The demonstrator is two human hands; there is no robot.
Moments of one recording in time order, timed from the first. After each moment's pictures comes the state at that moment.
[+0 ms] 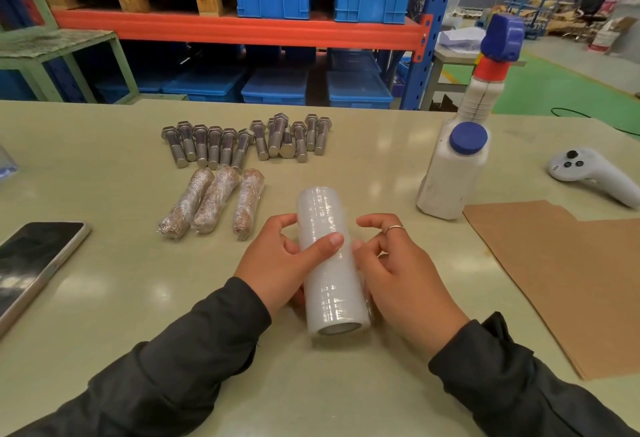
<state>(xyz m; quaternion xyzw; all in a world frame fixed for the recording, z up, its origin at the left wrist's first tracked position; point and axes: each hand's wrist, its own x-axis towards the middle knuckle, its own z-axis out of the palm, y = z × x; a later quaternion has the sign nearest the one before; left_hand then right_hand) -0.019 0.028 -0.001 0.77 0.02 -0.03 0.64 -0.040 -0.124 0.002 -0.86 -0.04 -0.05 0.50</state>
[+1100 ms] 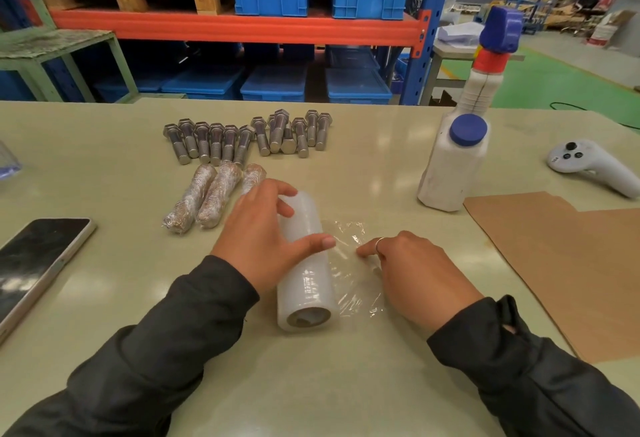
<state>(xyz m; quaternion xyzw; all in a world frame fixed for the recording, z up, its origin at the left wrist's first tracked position) -0.018 0.050 0.021 0.92 -0.12 0.10 0.37 -0.031 -0.142 -0.004 -0.99 -0.08 -0.02 0.15</state>
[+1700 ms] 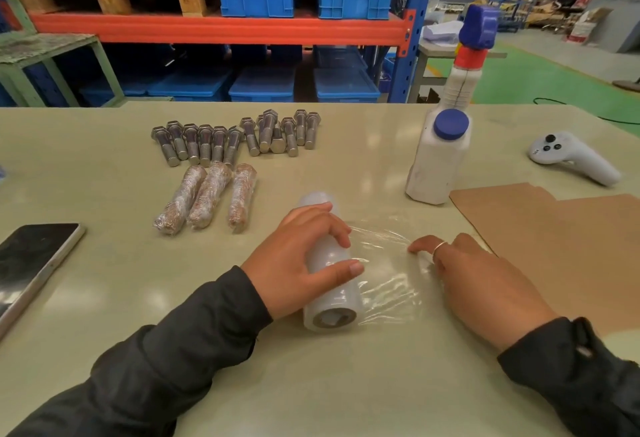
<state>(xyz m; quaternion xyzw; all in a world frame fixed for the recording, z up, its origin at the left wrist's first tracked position) -0.032 0.029 0.010 0.86 -0.32 0.02 0.41 -0.063 -0.203 -0.005 -1.00 -0.01 -0.07 0.06</state>
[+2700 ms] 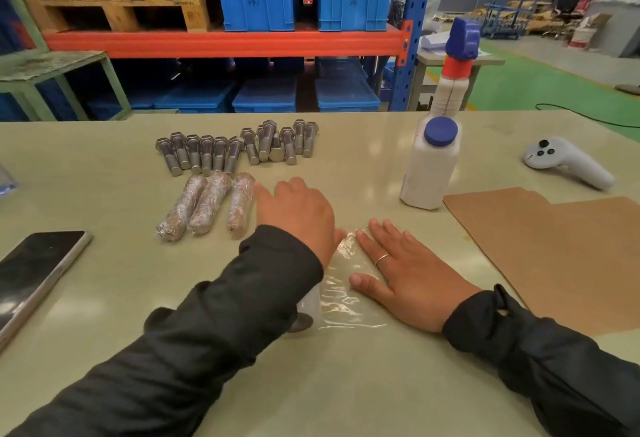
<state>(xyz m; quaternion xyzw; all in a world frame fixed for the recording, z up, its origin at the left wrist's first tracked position) -0.014 -0.015 0.044 0.99 -0.09 0.07 -0.12 -0.038 -0.171 -0.015 -0.98 -0.17 0.08 0.07</state>
